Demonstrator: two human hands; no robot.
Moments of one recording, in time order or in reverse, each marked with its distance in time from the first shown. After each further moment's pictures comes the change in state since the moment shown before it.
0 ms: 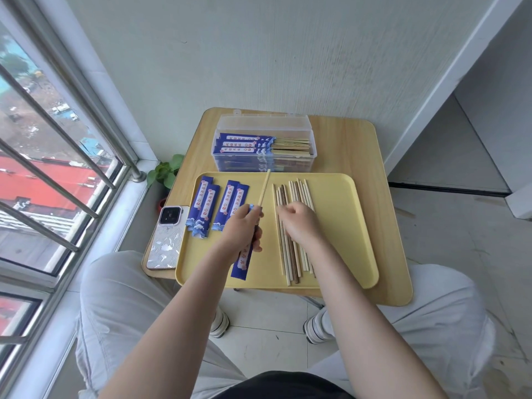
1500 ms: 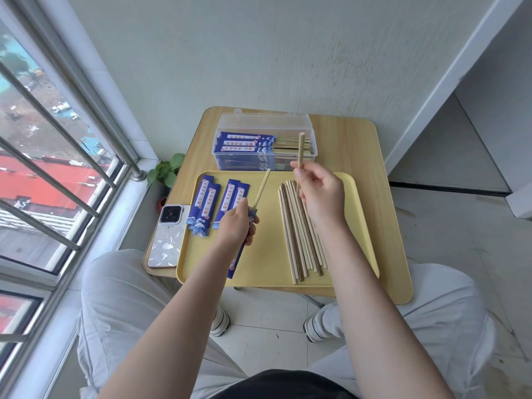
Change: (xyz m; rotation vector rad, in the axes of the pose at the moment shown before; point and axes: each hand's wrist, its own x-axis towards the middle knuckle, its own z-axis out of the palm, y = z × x) left_hand 0.003 -0.001 -0.003 -0.071 0.152 -0.054; right_hand -0.012 -0.030 -0.039 0.525 0.272 -0.396
